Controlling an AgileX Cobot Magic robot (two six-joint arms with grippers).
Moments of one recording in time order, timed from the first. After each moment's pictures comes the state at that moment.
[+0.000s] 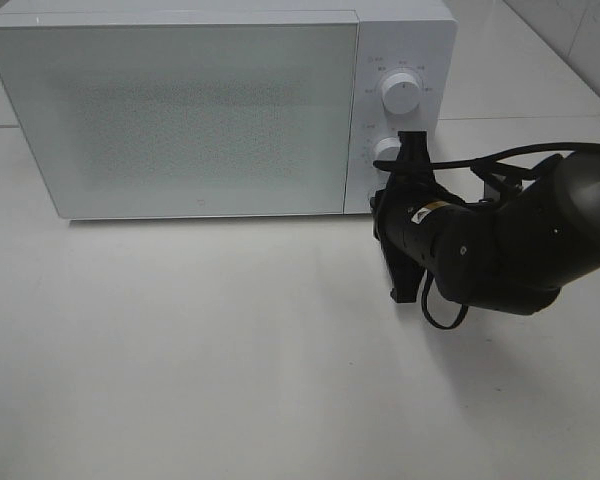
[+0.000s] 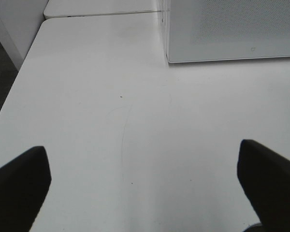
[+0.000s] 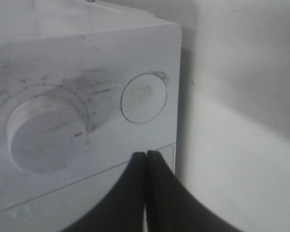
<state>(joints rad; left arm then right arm) 0.05 0.00 -0.50 -0.05 1.05 0.10 0.61 1.97 -0.73 0.65 -0.81 1.35</state>
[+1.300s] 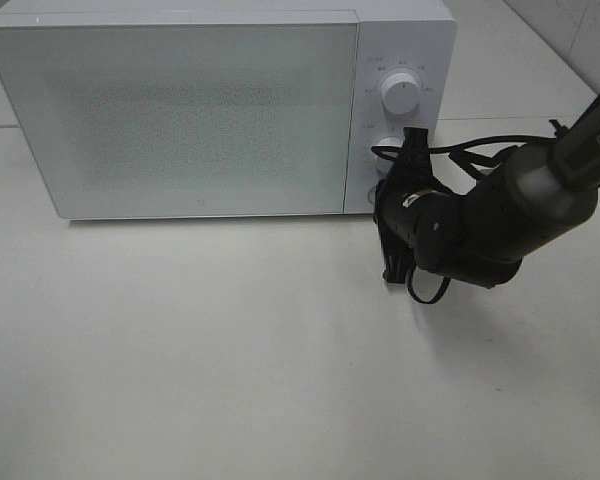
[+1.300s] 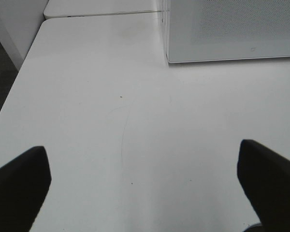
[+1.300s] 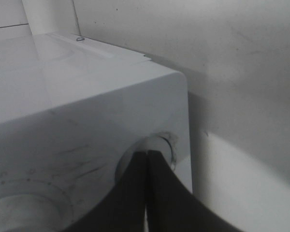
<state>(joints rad) 0.05 0.00 -0.50 -0.05 1.05 0.10 0.53 2.11 -0.89 0.66 -0.79 1.39</state>
